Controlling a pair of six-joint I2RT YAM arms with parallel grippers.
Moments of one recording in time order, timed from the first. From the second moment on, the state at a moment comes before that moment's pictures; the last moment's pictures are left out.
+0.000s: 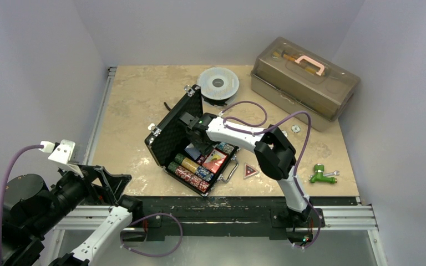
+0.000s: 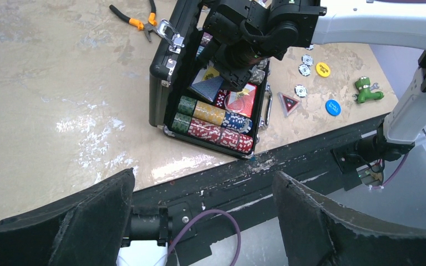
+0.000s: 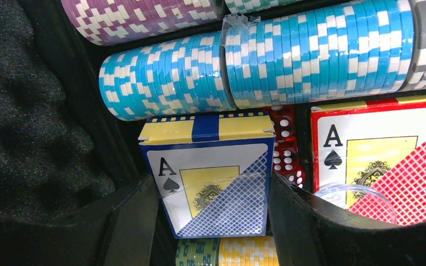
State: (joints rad) left arm -0.35 0.59 1.75 -1.55 0.10 -0.27; right arm 0.97 2.14 1.75 -0.95 0.40 1.80
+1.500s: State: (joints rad) left arm -0.36 0.59 1.73 -1.55 0.08 -0.27; right arm 0.98 2.20 1.84 -1.01 0.38 1.70
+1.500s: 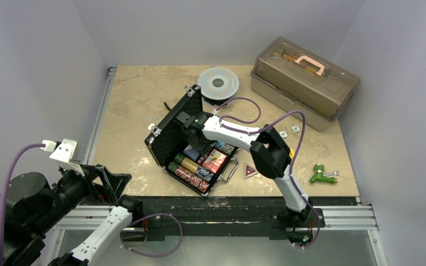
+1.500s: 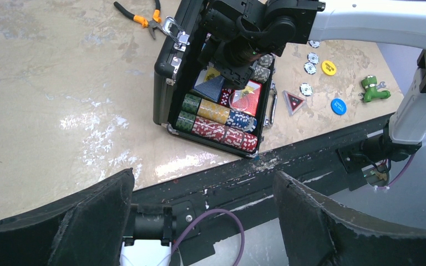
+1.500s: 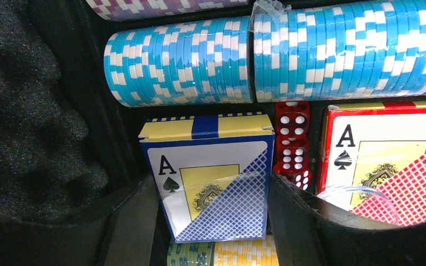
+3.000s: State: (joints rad) left arm -0.37 0.64 1.62 -1.42 0.05 -0.38; right arm 0.25 1.32 1.06 -0.86 0.24 0.93
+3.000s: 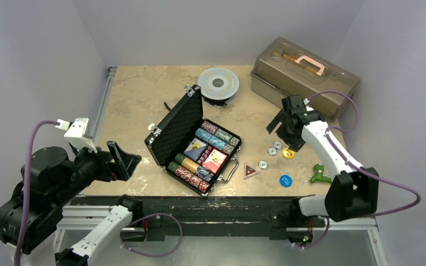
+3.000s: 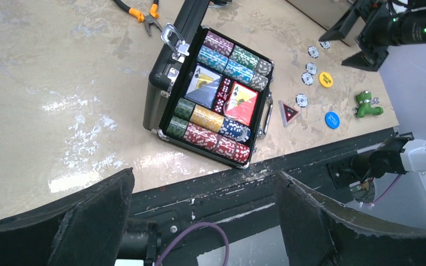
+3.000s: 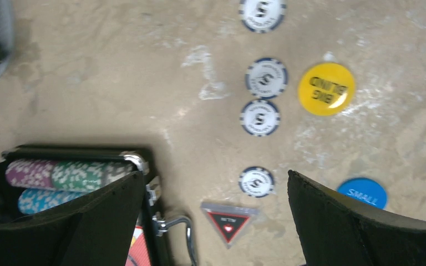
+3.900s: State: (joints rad) left arm -0.37 0.70 1.59 -1.35 0.07 -0.49; right arm 0.52 1.38 0.78 -0.73 -0.03 1.42
